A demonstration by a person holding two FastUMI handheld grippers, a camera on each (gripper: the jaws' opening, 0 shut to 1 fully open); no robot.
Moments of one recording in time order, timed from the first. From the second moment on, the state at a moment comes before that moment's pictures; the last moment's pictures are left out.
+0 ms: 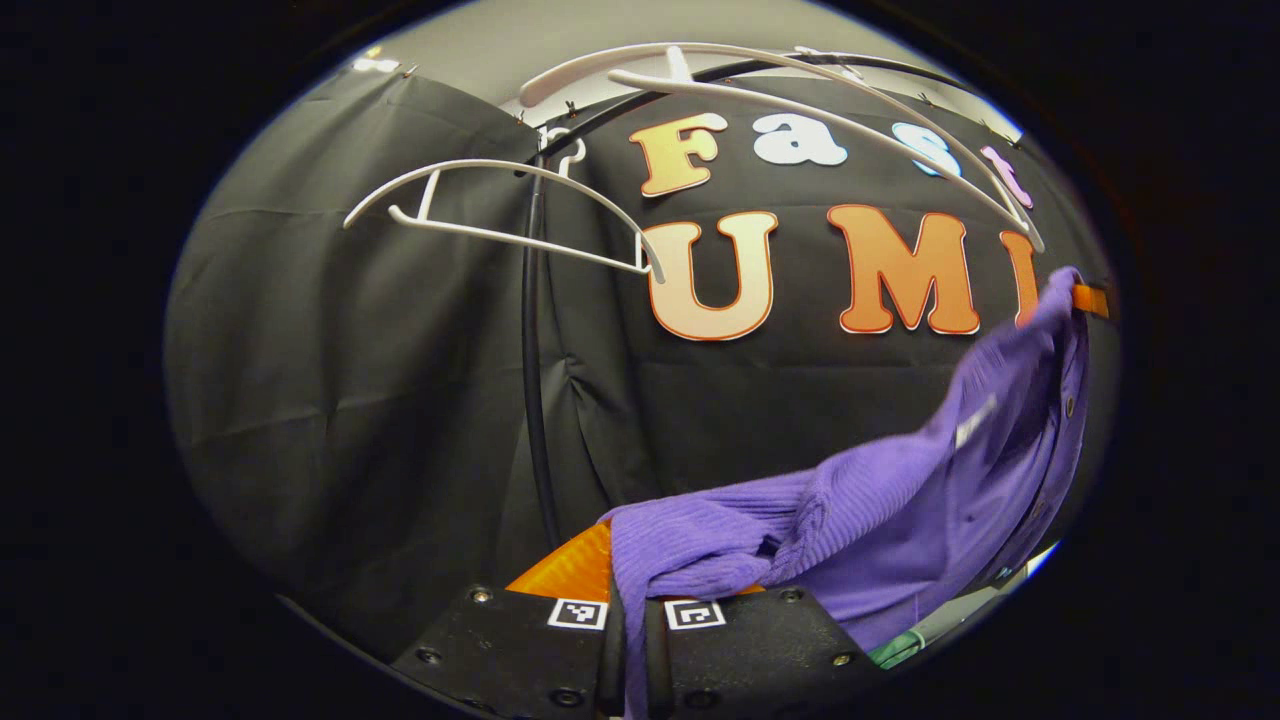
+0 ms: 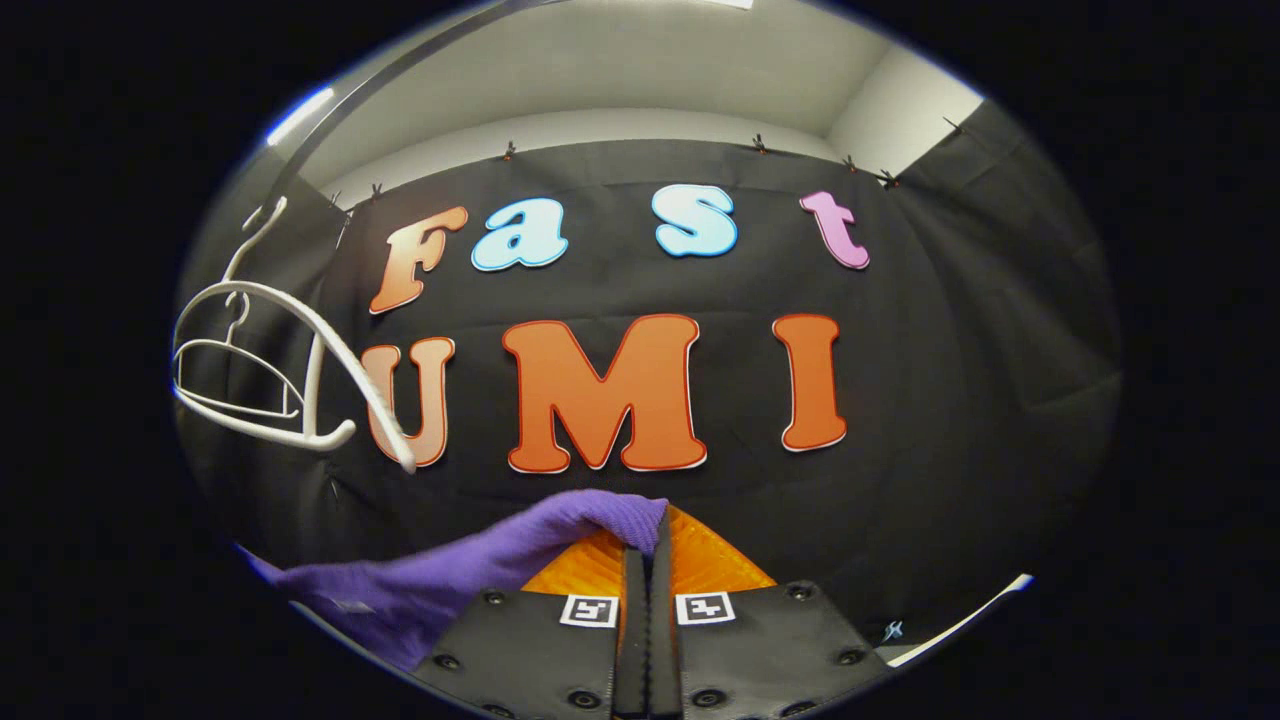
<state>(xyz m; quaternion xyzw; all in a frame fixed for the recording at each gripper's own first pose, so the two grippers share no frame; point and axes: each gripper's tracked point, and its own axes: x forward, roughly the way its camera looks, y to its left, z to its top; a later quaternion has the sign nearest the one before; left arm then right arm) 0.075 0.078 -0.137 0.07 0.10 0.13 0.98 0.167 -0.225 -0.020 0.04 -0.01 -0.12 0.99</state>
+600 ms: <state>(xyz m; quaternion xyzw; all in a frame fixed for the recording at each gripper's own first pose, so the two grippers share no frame) 0.070 0.005 -0.132 0.04 0.10 0.08 0.99 0.116 -0.207 -0.054 0.03 0.04 -0.05 1.00</state>
